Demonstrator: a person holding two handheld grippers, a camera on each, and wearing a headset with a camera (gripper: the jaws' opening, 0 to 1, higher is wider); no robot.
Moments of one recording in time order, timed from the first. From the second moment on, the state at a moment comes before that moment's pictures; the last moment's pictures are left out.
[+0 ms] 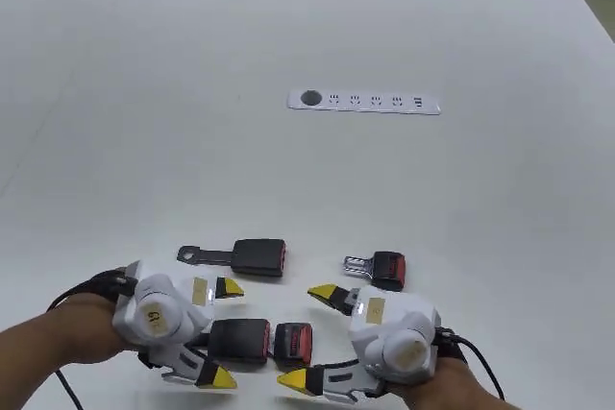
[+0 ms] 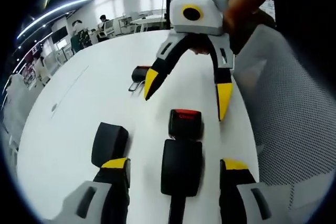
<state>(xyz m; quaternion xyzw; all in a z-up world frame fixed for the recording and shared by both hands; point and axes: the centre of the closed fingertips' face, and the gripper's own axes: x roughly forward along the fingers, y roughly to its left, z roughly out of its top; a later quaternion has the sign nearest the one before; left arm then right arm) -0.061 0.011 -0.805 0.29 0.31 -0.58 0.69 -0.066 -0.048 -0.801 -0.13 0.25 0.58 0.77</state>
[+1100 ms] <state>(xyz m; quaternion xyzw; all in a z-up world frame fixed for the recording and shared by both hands) 0.040 0.016 -0.803 0.26 0.31 -0.56 0.72 0.030 -0.161 -0.815 -0.15 0.30 0.52 0.79</state>
